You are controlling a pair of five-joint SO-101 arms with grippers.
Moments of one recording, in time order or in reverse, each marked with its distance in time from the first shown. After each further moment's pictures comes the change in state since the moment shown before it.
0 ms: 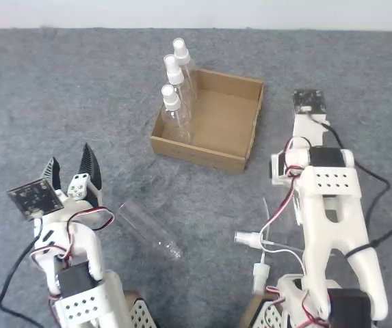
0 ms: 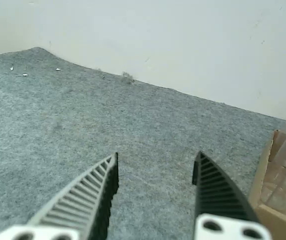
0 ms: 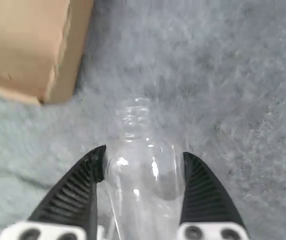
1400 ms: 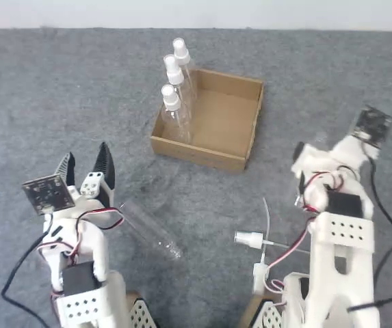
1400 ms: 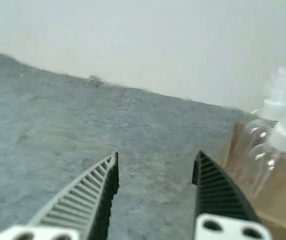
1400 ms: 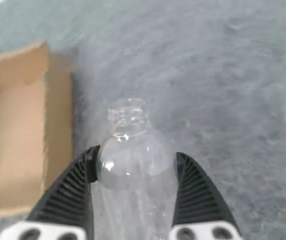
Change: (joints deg) left arm 6.8 0.0 -1.4 0.5 -0.3; right arm 10.6 -22.2 21.4 -24.0 -19.6
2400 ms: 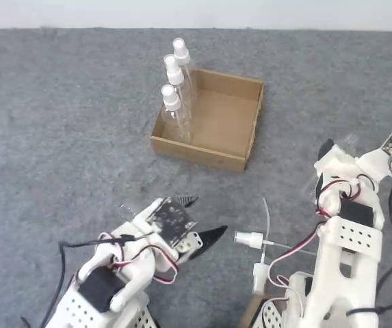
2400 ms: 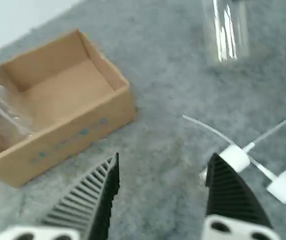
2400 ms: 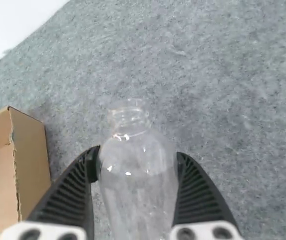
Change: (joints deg) left arm 51.5 2.9 -9.2 25.5 -16.9; right arm 7.9 -0.3 5.4 -10.4 -4.7
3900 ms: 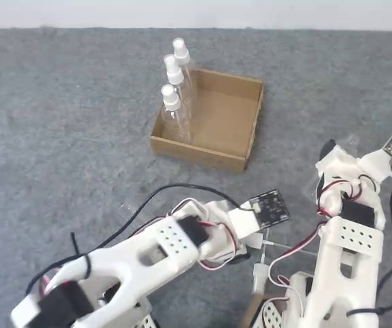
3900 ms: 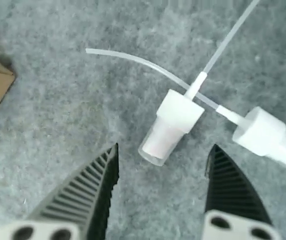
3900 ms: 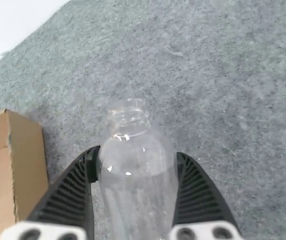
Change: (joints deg) left arm 13.5 79.6 -25.2 -21.8 -8.0; right arm 0.7 0.0 0.0 0.0 0.0
